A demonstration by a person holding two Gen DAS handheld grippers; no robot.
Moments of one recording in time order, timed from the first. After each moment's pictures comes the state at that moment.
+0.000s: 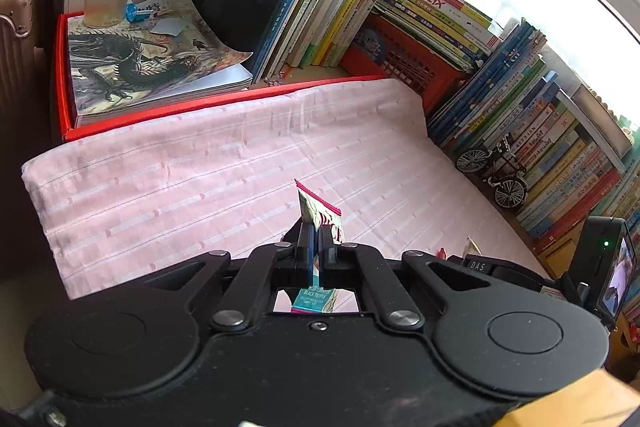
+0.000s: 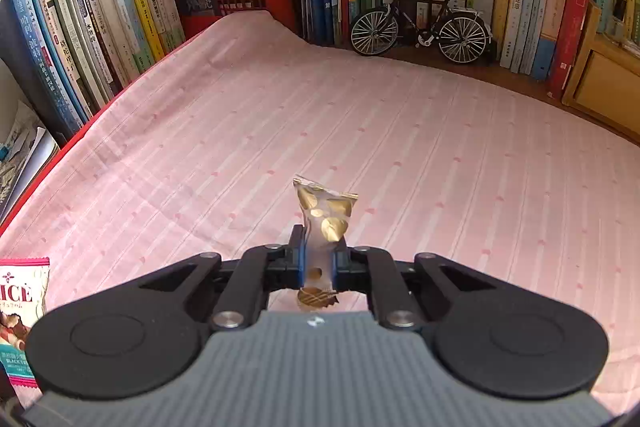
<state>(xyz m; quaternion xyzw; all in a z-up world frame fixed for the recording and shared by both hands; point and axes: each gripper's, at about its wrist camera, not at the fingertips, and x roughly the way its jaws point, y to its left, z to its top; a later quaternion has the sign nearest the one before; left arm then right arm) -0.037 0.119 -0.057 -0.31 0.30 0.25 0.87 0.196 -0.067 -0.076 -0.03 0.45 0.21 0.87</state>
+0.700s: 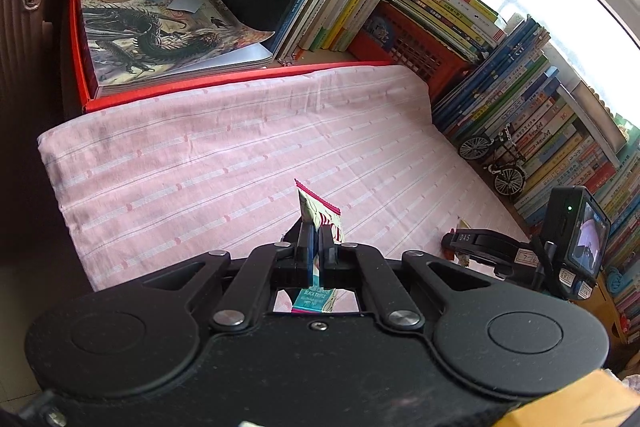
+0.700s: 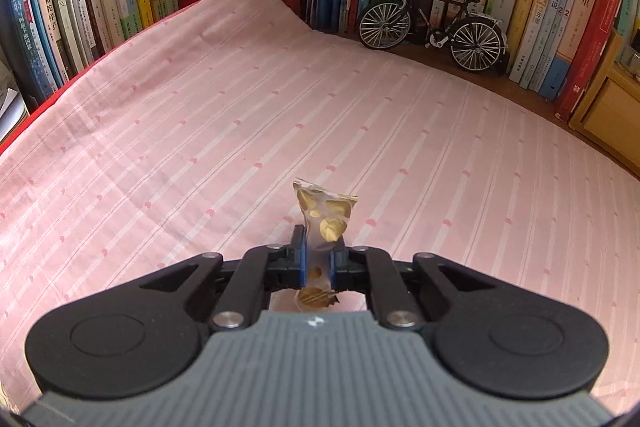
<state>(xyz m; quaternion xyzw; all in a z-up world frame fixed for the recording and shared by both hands) -0.065 0.133 -0.070 -0.33 0.31 0.24 0.86 0.207 -0.044 -0.095 -0.10 0.45 0.20 0.87</state>
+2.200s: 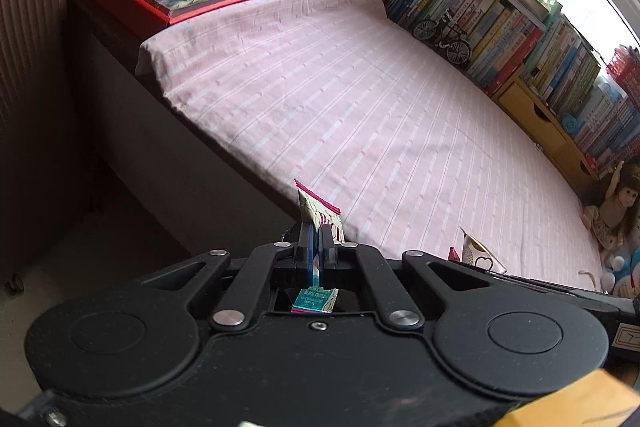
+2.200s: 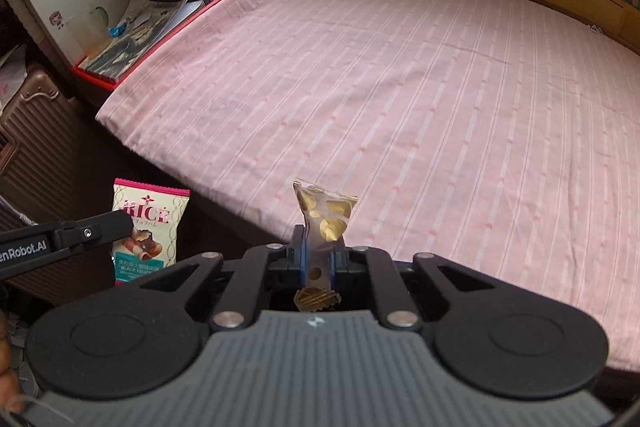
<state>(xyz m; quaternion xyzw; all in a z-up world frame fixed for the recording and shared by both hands) -0.261 0.113 -0.065 -0.27 0.41 0.11 0.87 -0.117 -0.098 -0.026 -0.03 0.50 0.21 0.84</state>
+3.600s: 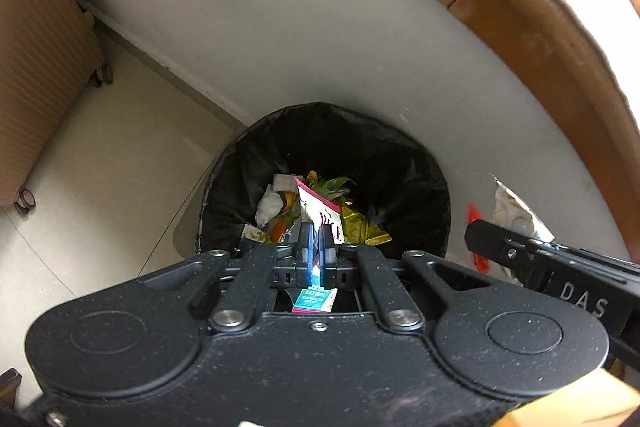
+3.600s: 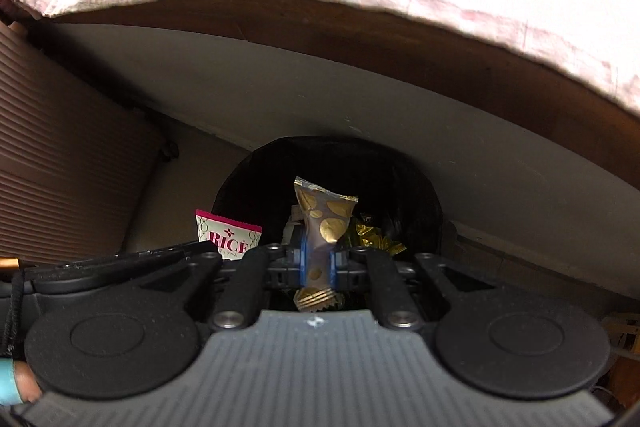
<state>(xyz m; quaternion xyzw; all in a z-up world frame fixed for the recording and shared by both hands) -0.250 0.081 -0.265 -0.23 0.61 0.10 0.75 -0.152 -0.091 -0.171 0.00 0.62 0.16 0.77</state>
